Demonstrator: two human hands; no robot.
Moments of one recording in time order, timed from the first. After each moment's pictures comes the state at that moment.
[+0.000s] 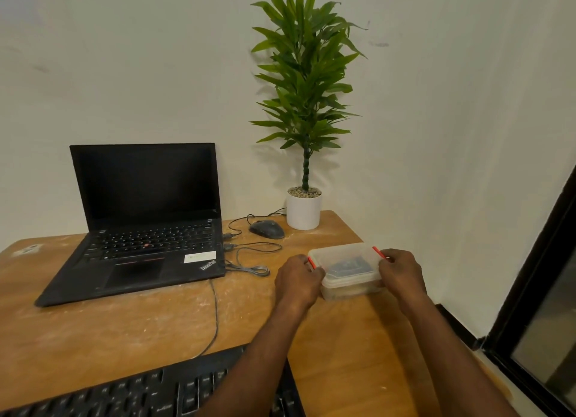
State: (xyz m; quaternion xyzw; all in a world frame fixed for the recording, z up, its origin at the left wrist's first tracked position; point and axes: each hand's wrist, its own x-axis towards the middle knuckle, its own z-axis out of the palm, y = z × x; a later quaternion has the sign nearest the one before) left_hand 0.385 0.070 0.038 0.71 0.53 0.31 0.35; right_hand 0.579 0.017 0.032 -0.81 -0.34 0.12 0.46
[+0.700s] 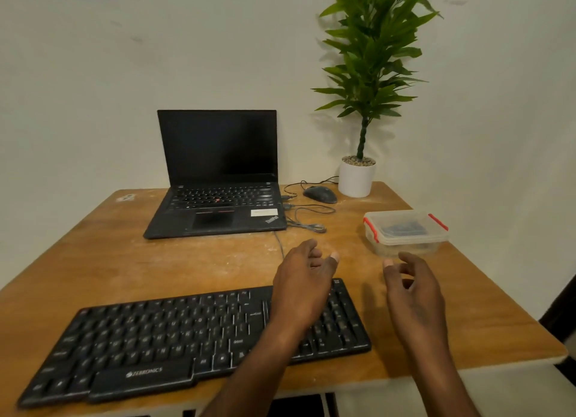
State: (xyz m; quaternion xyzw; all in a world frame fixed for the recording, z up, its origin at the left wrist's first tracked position) left_hand 0.235 -0.037 0.047 0.68 0.49 0.41 0.36; right_hand 0.387 -0.096 0.034 -0.73 -0.37 0.12 0.56
